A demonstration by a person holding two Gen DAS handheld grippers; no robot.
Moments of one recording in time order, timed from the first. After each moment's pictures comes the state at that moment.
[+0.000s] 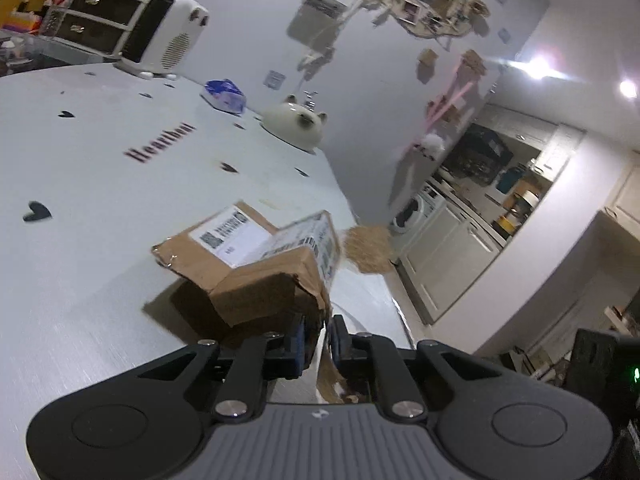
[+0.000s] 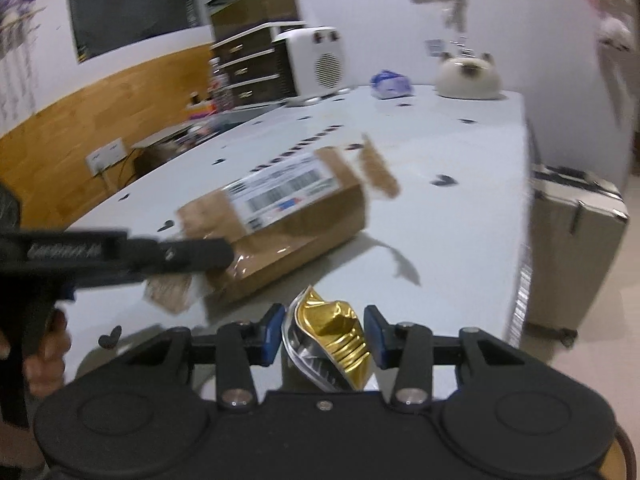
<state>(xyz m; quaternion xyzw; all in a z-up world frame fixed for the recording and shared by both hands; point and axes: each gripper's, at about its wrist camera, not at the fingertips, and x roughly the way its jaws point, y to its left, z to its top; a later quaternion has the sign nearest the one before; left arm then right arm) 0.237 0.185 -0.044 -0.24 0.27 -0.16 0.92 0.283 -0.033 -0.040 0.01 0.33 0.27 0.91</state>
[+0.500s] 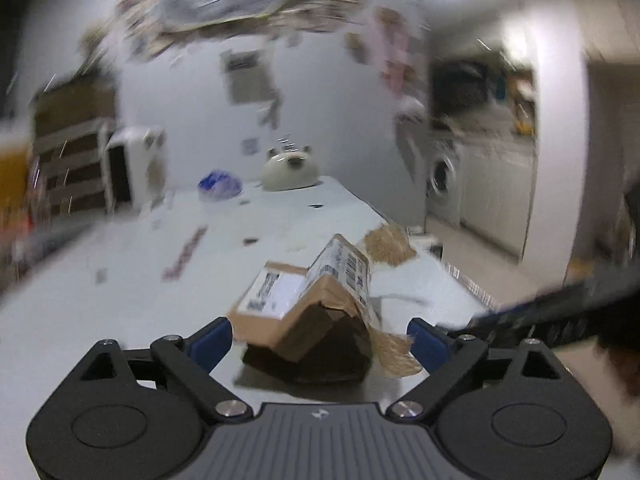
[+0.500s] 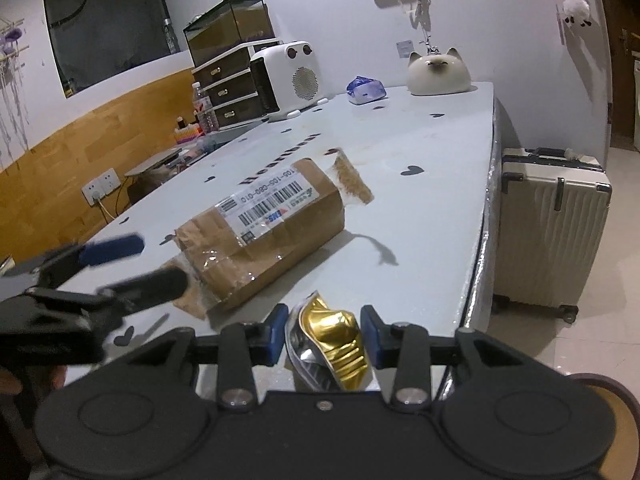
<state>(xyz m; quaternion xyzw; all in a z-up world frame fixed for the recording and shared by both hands) 0.202 0.145 -0.028 0.08 0.19 -0.11 0.97 0.264 -0.060 -0.040 0.06 0.32 0.26 0.91</state>
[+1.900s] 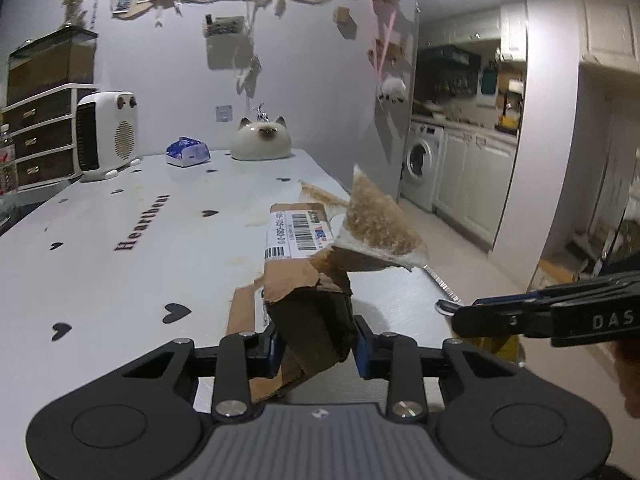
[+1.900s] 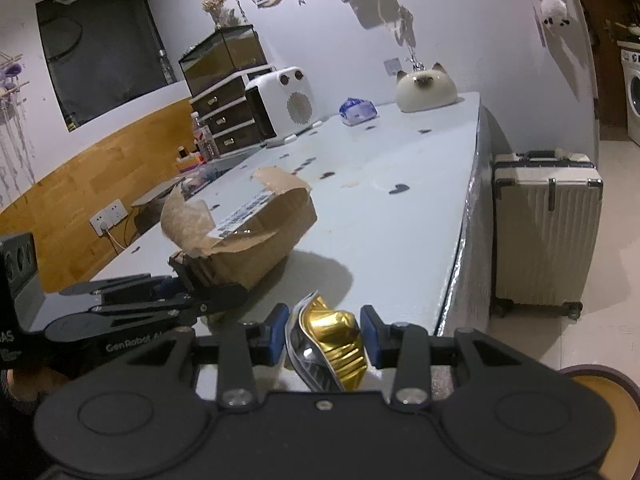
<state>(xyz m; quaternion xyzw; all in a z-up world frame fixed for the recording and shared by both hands) 0.213 0.130 -0.028 0.00 0.24 -0.14 0.96 0.243 -0.088 -0.023 0.09 0.30 0.25 0.92</state>
